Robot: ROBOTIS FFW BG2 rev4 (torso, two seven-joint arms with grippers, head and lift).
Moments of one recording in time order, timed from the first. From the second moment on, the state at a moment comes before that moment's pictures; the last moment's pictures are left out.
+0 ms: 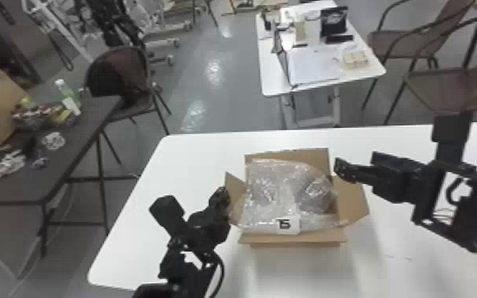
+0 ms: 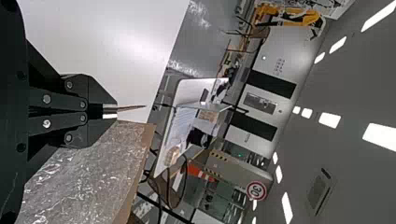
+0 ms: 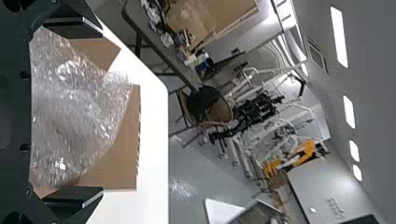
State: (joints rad) left arm 0.25 0.19 -0.01 -1.64 0.54 -0.06 -0.02; right arm -0.09 0.00 0.13 -1.76 -0.30 0.68 0.51
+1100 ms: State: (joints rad) left arm 0.34 0.19 0.06 -1.64 0.59 -0.14 -0.02; right arm 0.54 0.00 -0.31 -1.79 -0.05 -0.07 0.58
